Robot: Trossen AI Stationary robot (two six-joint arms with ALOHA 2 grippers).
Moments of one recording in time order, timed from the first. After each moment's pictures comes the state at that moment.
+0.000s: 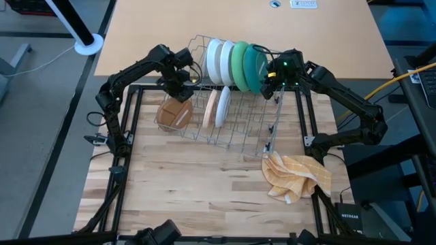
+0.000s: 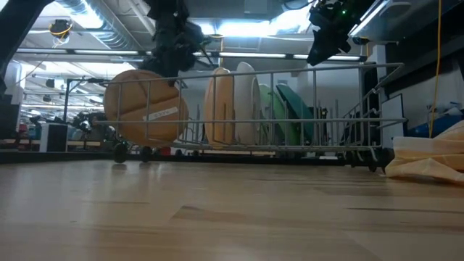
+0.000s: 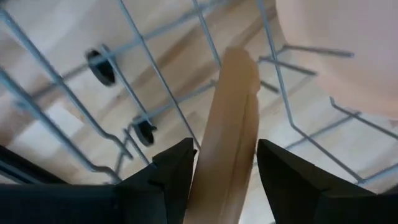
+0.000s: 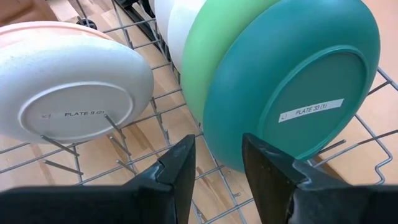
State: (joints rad) left arm 0.73 1.86 1.86 -1.57 0.20 -0.17; right arm -0.70 1.27 1.34 -0.79 -0.01 -0.06
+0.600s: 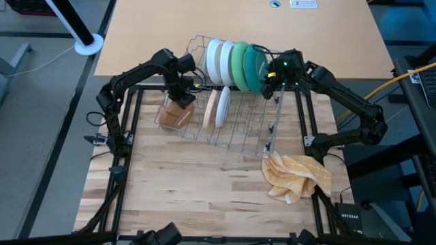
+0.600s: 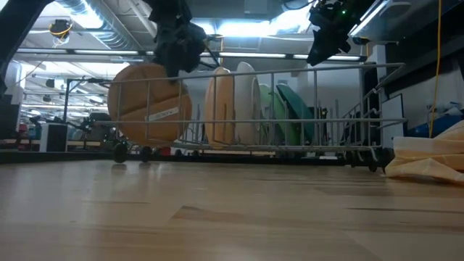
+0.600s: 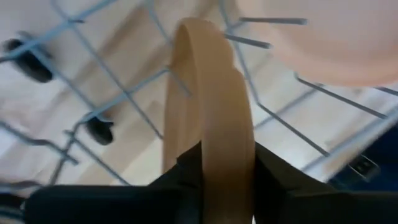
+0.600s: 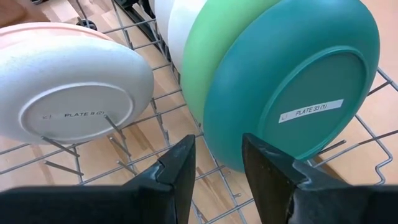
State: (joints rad) left arm 0.70 1.86 1.81 -1.57 0.32 -0.14; right arm -0.70 1.27 1.34 -0.79 -0.01 -0.06
